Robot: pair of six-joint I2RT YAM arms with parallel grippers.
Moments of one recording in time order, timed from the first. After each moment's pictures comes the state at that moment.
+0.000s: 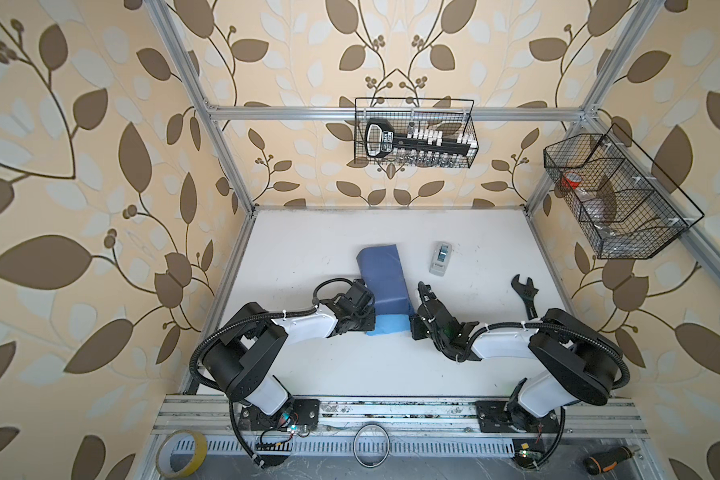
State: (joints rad) left arm -0.68 1.55 0.69 -0.17 0.01 -0.66; right arm 0.81 1.57 0.50 0.28 0.27 0.54
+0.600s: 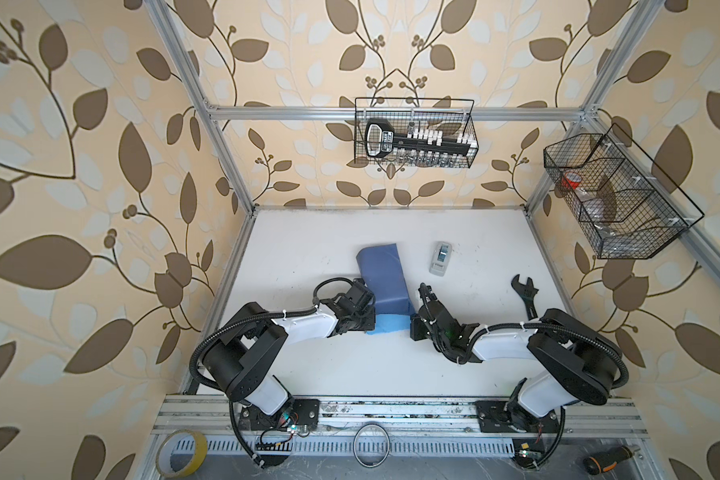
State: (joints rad) left arm -0.68 1.55 0.69 -0.17 0.00 -0.66; right arm 0.81 1.57 0.49 0.32 0.26 0.55
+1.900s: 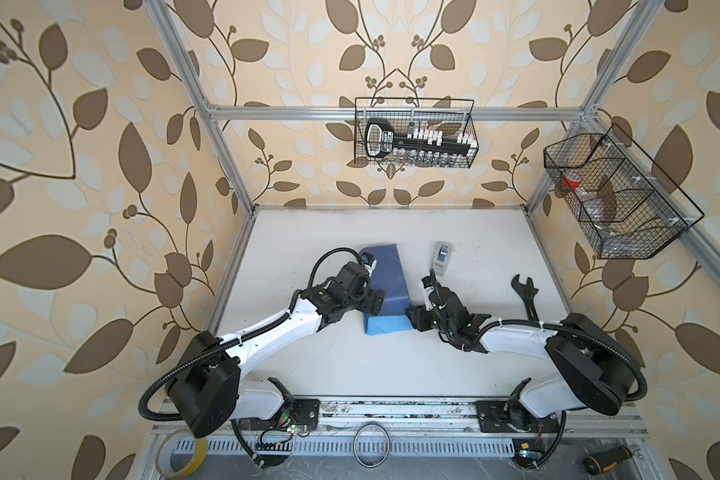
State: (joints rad) left arm -0.68 1.32 0.85 -0.30 -0.09 -0.20; right arm 0.70 1.49 0.53 0.23 0.07 0.48
